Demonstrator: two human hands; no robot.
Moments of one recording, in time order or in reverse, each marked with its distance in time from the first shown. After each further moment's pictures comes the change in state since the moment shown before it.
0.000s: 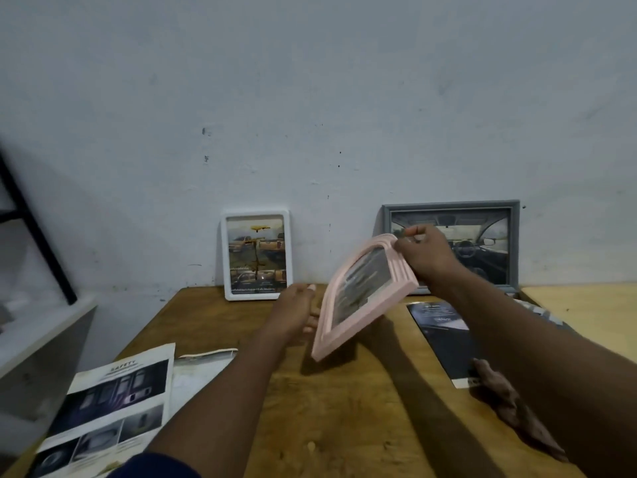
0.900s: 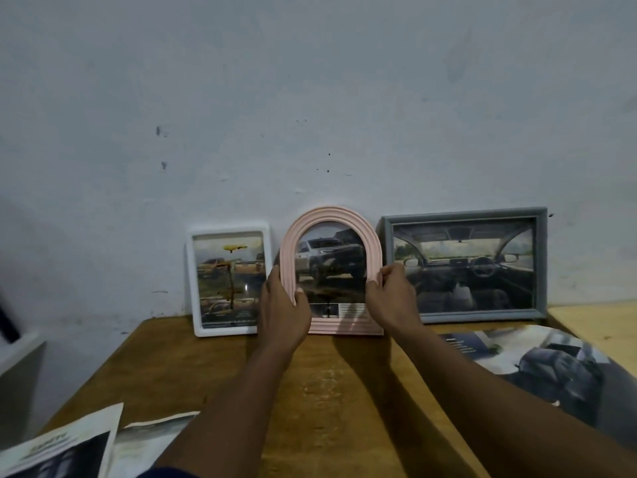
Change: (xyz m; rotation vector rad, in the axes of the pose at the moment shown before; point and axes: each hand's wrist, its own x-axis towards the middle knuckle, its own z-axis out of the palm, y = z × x) left_hand 0.117 -0.005 0.025 0.265 0.395 0.387; right_hand 0.080 0.083 0.071 -0.305 0.132 -0.108
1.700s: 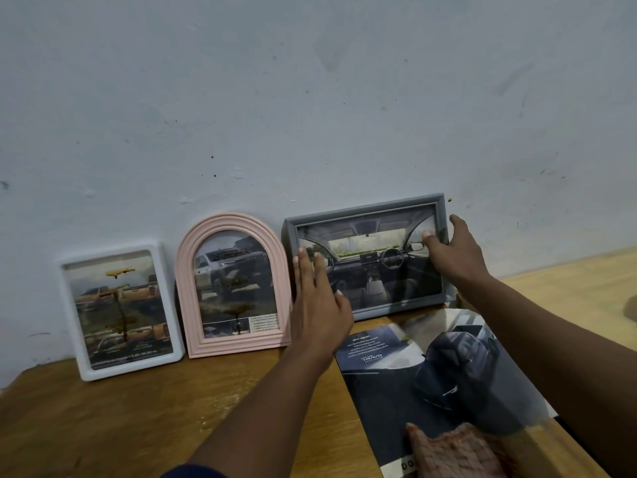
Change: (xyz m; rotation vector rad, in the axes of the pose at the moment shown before) left_hand -0.057 0.109 0.157 0.358 -0.234 0.437; right_hand 0.085 0.104 -0.216 0.001 0.236 0.106
